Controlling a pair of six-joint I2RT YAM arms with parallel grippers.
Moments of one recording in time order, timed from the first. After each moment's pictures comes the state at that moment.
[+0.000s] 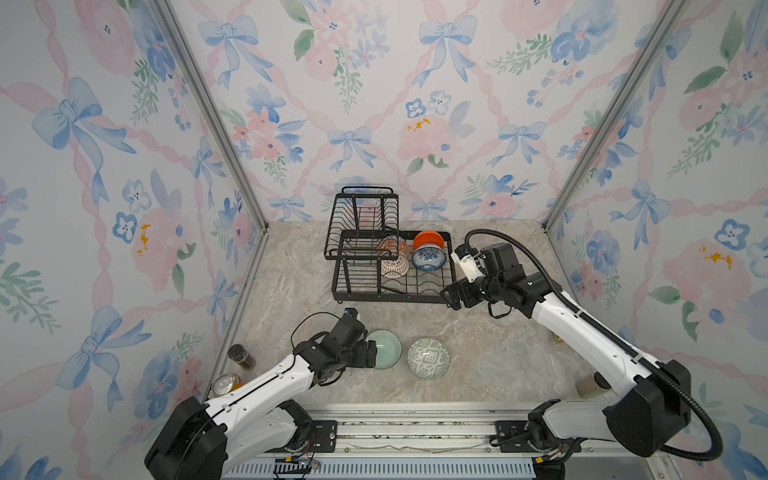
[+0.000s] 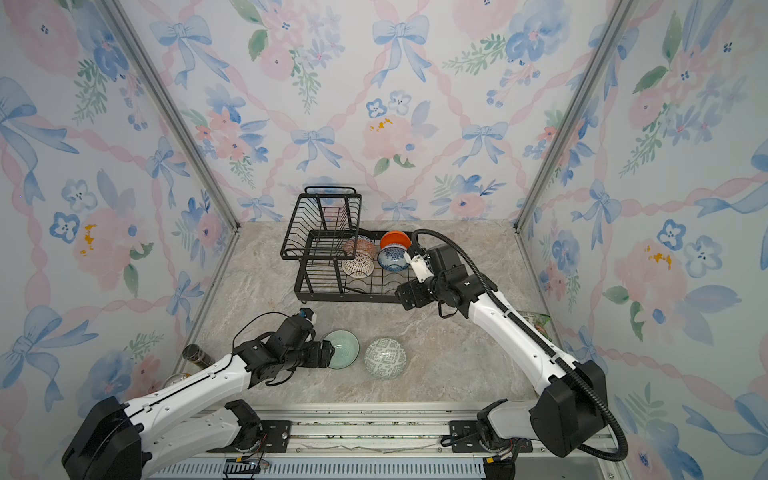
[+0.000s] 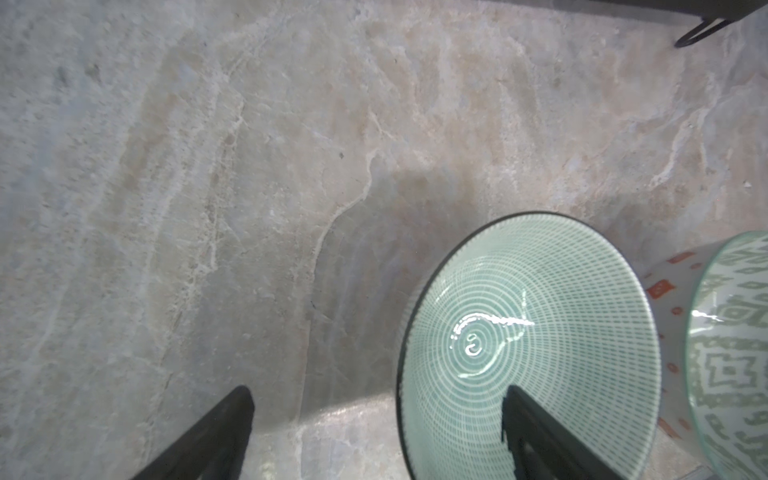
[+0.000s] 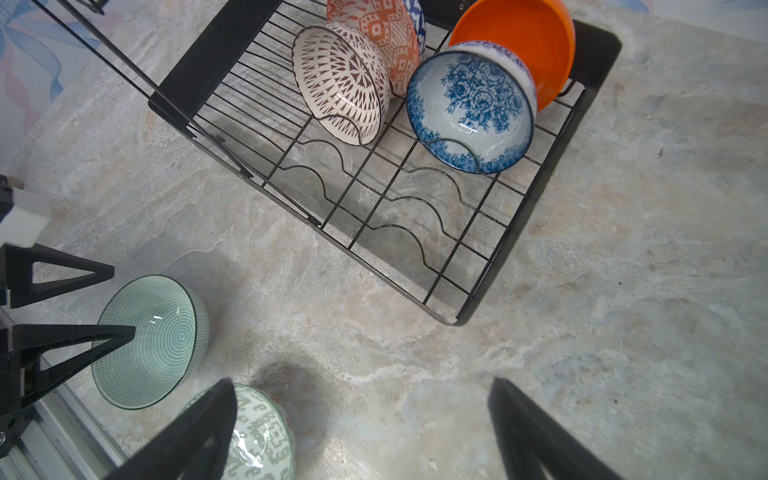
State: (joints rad) left arm -0.68 1.05 0.49 -0.46 -0.08 -0.57; right arm 0.48 1.36 1.17 -0.65 -0.17 0.01
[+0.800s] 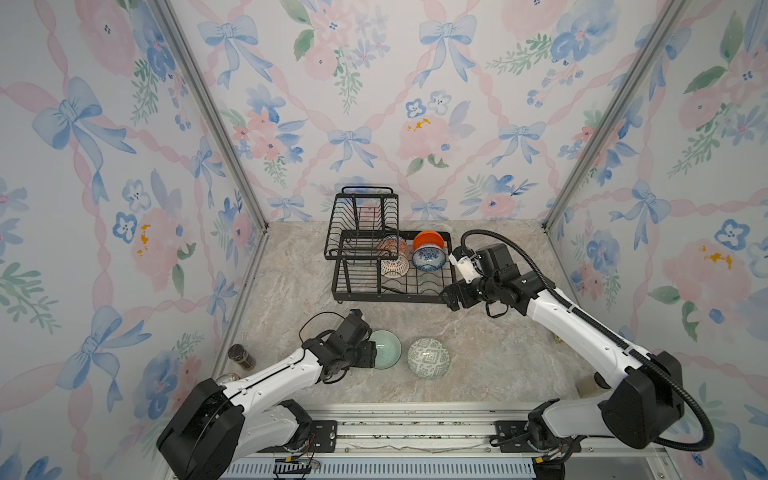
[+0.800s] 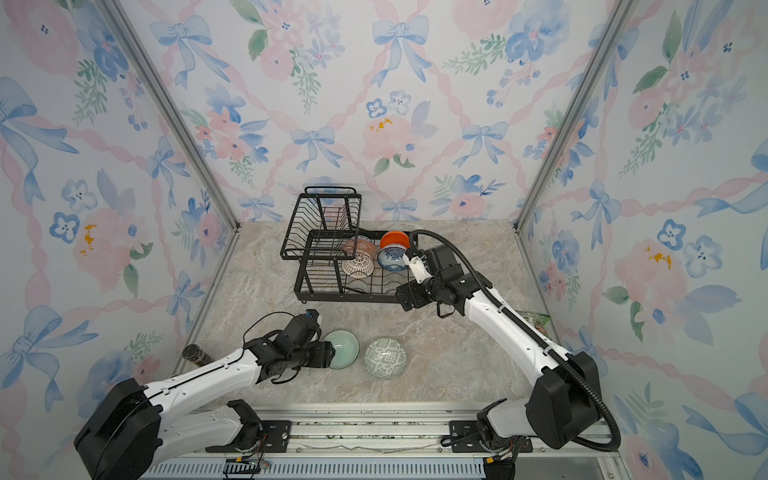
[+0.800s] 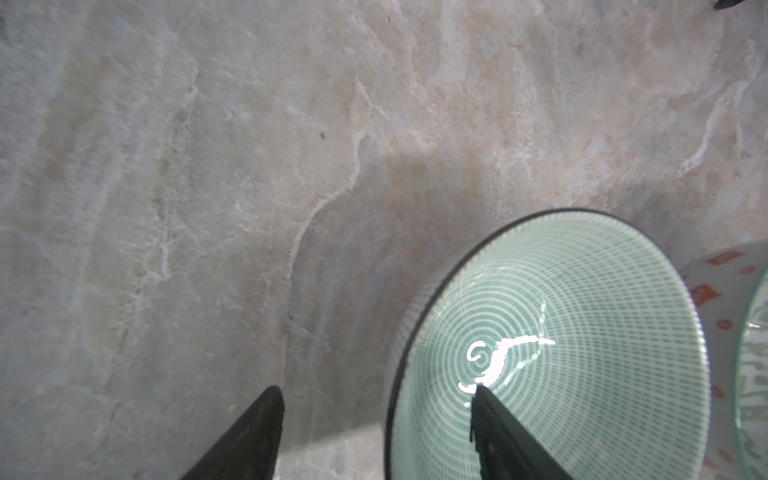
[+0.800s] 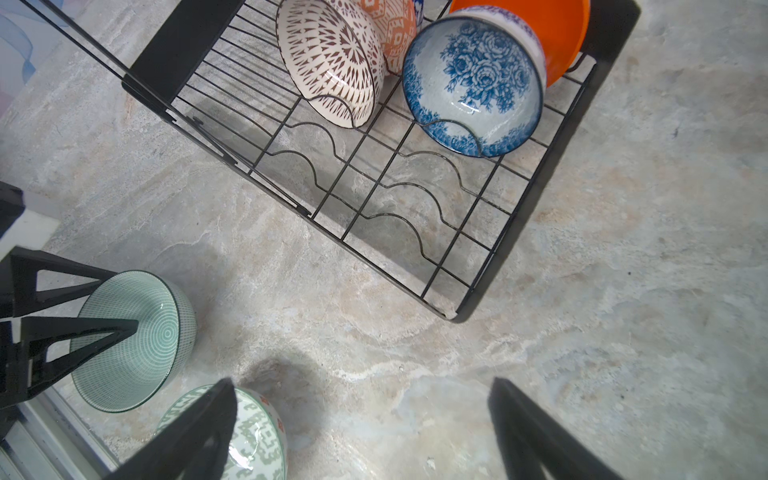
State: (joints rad) left arm -0.68 1.14 0.49 -0.38 -0.04 -0.57; right arm 0.48 1.39 1.17 -0.65 -0.16 0.01
